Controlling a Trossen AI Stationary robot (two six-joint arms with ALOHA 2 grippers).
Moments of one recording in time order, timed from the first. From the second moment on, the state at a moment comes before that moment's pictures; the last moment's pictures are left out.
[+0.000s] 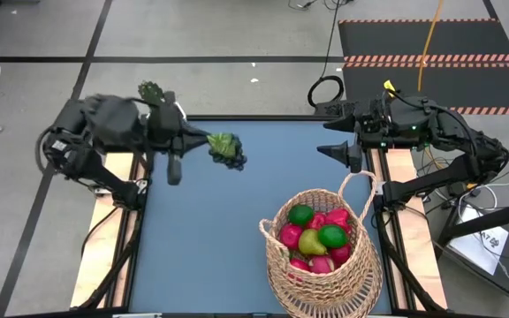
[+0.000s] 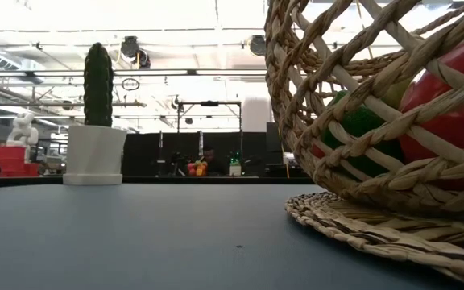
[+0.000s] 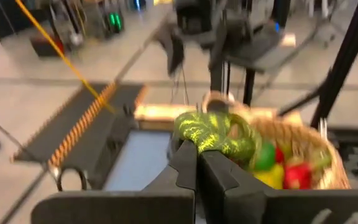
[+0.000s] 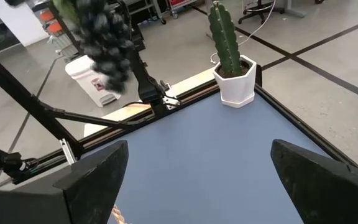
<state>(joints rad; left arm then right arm) -0.20 1.52 2.36 -1.16 -0.37 -0.04 -0.02 1.11 1.63 -0.89 0.16 0.40</state>
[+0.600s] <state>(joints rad) -0.20 1.45 2.36 -0.78 -0.34 0.20 -0.02 1.11 1.63 -0.89 0.15 0.41</state>
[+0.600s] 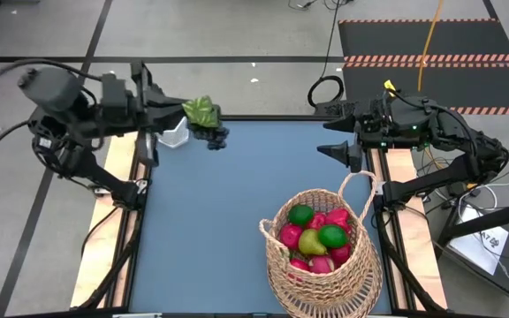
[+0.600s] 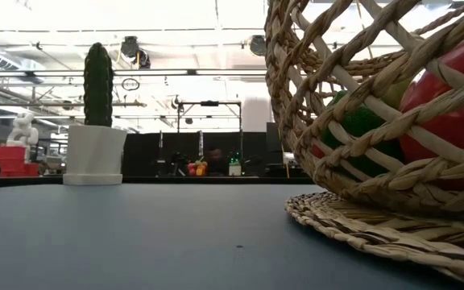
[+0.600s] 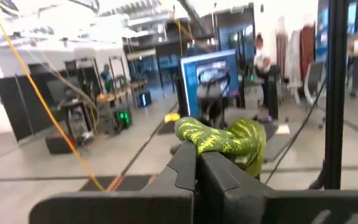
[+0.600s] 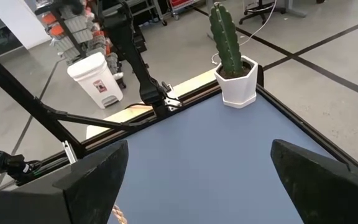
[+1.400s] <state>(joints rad) -0.21 1.41 2.36 -0.73 -0.19 0.16 -0.02 1.11 1.63 -0.86 0.15 0.41</state>
